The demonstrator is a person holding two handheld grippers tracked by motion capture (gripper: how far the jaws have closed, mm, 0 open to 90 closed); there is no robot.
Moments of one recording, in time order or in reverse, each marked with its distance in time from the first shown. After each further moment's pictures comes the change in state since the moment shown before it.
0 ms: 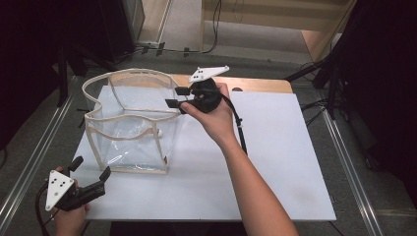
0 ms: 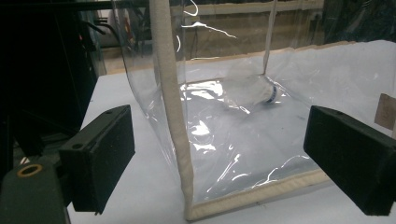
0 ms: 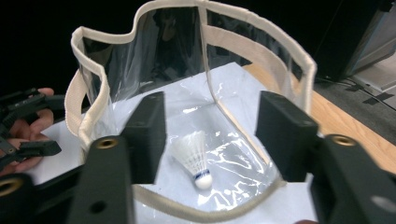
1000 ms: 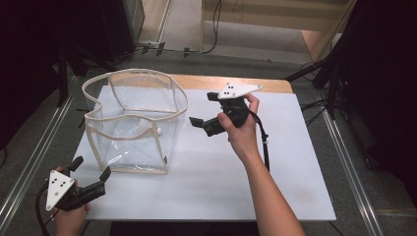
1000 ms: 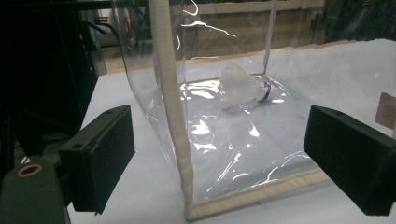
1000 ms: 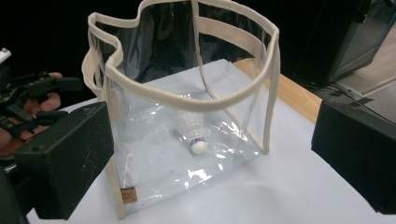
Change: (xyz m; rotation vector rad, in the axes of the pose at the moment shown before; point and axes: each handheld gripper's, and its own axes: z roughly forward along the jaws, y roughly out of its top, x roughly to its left) left arm 0.000 0.000 0.000 0.003 0.000 0.003; right arm 0.002 -0.045 -0.057 -0.058 -0.035 -0.011
